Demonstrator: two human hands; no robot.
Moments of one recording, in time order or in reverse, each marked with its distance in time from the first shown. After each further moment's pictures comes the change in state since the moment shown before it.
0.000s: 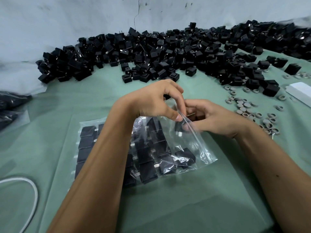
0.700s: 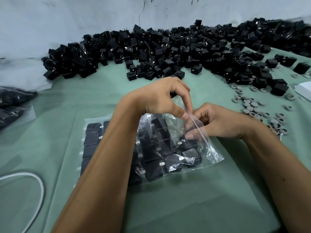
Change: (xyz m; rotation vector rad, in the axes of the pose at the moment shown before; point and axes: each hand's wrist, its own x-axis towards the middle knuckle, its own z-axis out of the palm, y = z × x) left_hand 0.001 -0.005 -0.001 0.023 0.021 0.058; right_hand 0.001 -0.001 0.002 -0.057 -0.140 0.045
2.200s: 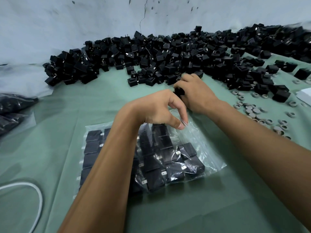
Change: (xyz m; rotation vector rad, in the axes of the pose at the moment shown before) left_hand 0.002 -0.018 0.001 -0.066 -0.044 -0.084; right_hand 0.105 0.027 -0.047 -1.084 0.580 0.068
